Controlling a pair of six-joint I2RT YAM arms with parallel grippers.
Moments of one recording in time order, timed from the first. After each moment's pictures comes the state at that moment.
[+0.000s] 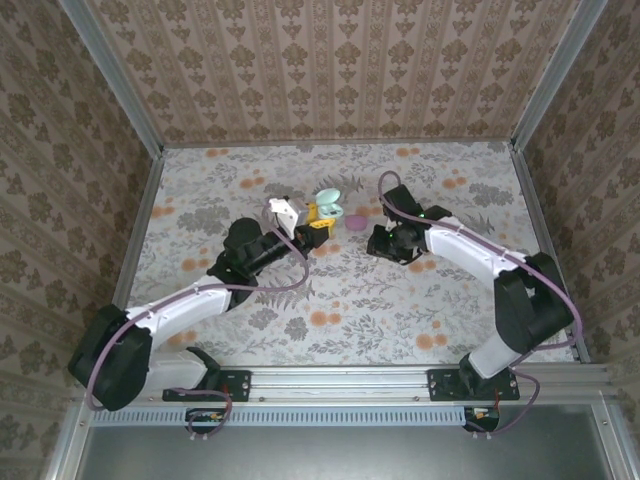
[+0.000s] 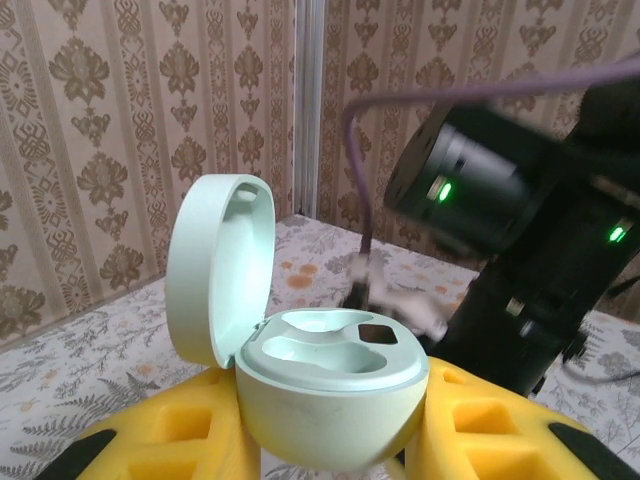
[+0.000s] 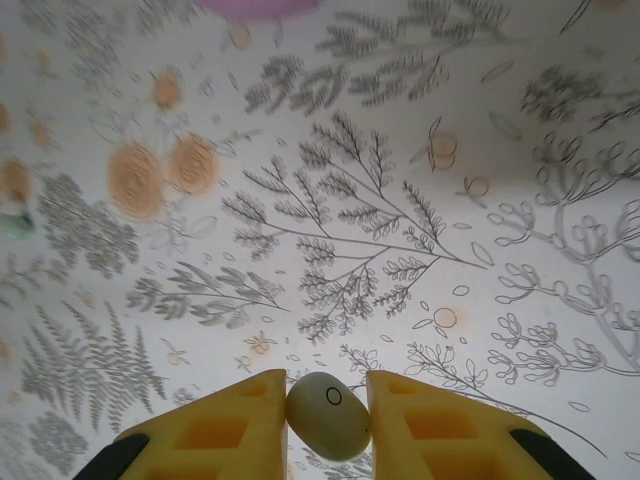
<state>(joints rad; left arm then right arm) -0.70 1.26 0.61 0.68 0.36 -0.06 0.44 1.56 1.10 -0.65 -0.16 0.69</state>
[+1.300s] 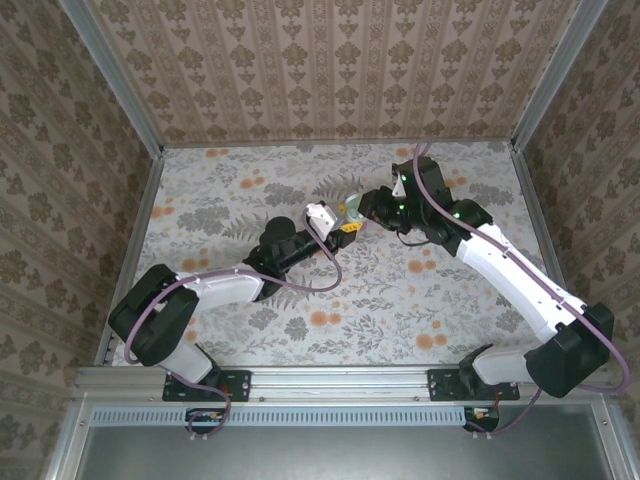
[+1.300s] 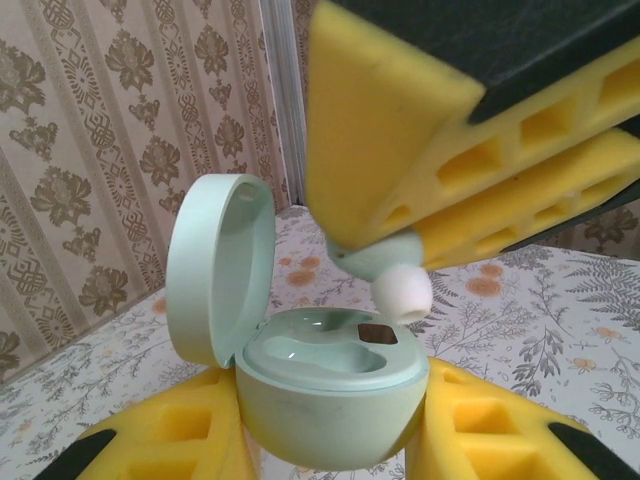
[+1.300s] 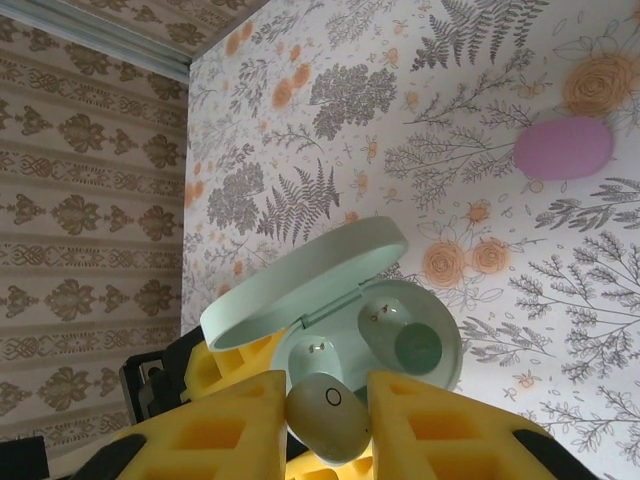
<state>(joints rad) -0.81 1.54 0.71 0.84 0.28 0.10 0.50 1.33 1.27 -0.58 -0.22 0.88</state>
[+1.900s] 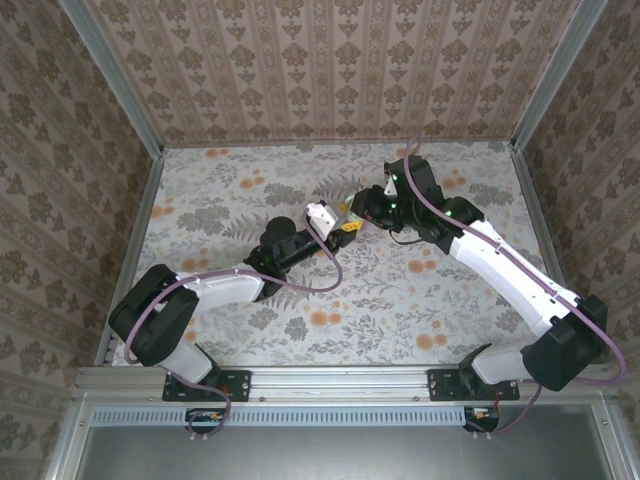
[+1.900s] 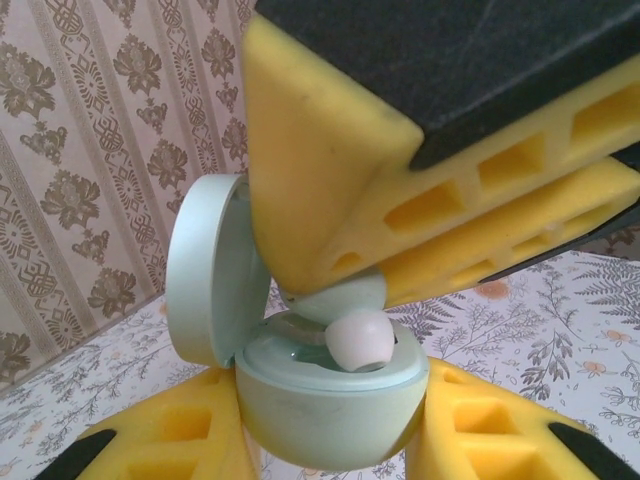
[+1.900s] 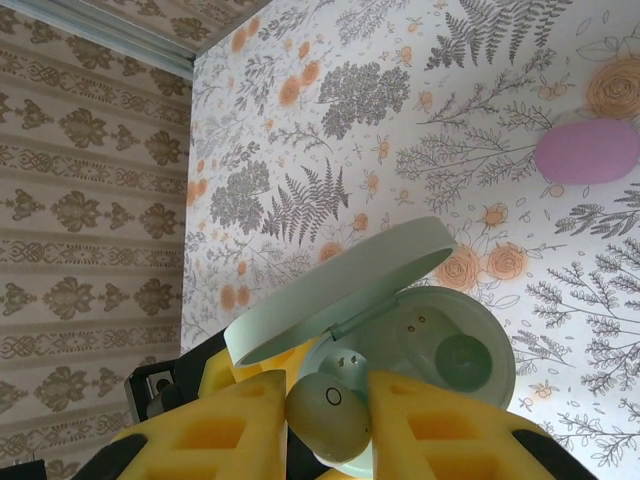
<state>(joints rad) -0.81 1.54 0.71 0.84 0.26 0.10 0.54 1.37 1.30 -0.57 -0.19 0.88</state>
